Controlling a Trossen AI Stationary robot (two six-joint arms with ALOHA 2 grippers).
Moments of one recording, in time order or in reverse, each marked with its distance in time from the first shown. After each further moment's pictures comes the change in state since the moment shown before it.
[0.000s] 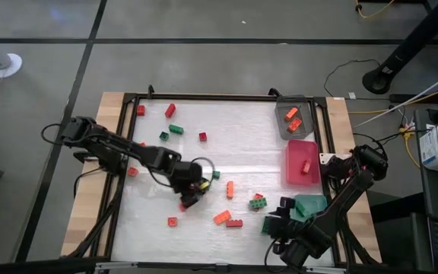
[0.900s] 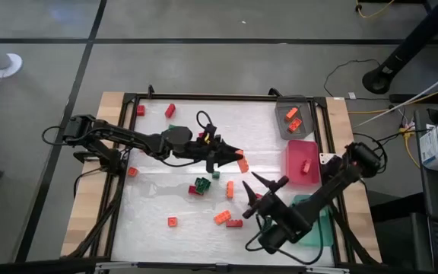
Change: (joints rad) left arm 0.148 -0.001 0.011 1.126 -0.281 0.070; right arm -0.179 0.020 0.003 0.127 0.962 -0.030
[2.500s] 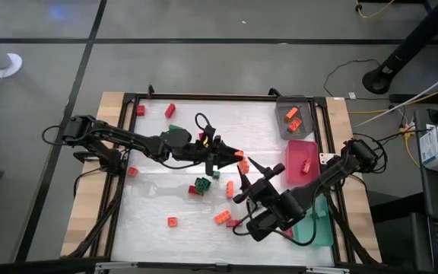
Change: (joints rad) left arm -0.030 0.000 0.000 0.019 -0.037 0.031; right arm -0.106 -0.006 0.147 -0.019 0.007 -0.104
